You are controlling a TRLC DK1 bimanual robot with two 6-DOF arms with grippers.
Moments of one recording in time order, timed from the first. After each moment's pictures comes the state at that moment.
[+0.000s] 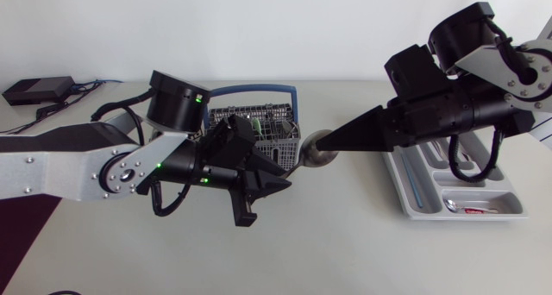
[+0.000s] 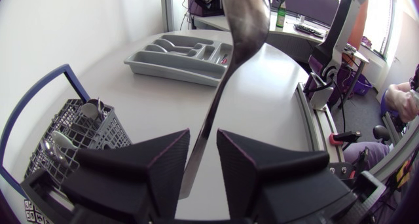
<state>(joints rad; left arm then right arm) -0.62 1.49 0.85 -0.03 0.59 0.43 0.26 1.36 1.07 -0.69 -1.14 -0.18</state>
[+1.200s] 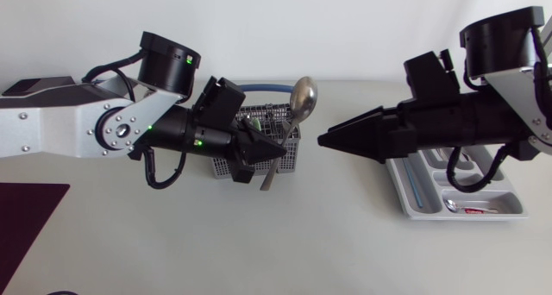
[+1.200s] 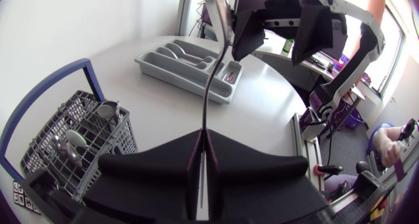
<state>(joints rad) -0.54 1.53 1.00 -0.14 0.68 0.26 0.28 1.21 0.90 -0.34 -0.88 -0.03</state>
